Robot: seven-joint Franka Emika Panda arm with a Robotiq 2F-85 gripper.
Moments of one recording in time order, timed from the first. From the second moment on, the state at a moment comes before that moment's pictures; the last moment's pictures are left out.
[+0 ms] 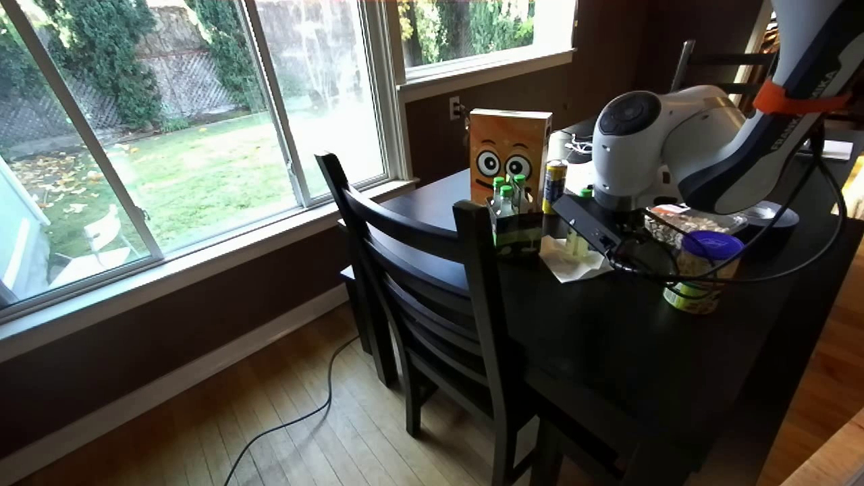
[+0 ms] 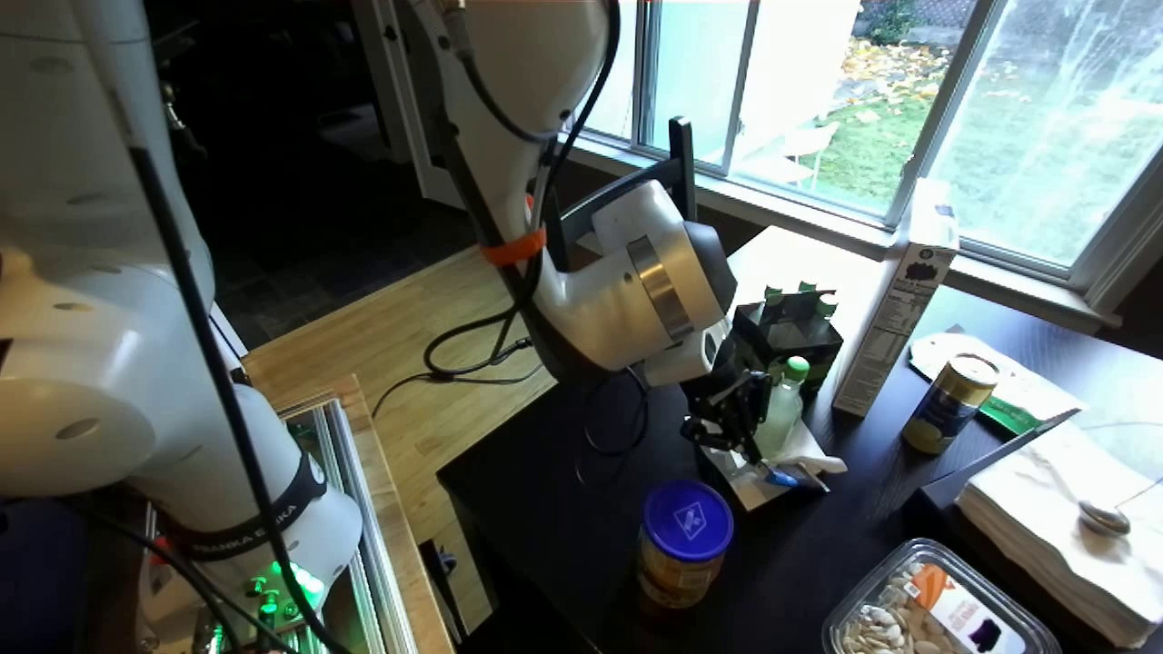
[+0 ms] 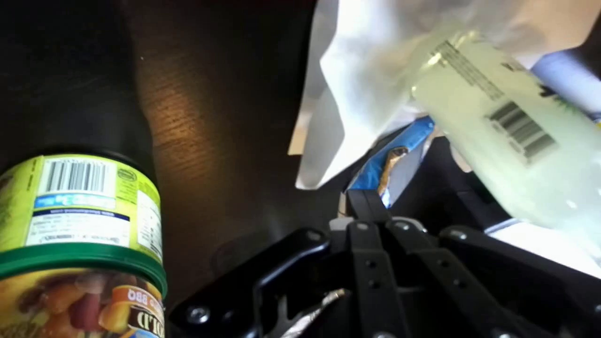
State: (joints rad) arm -0.15 0.32 -0.21 -2.36 -1.51 2.82 2.71
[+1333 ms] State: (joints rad) arm -0.40 0.14 0.38 -2.50 -0.55 2.48 1.73
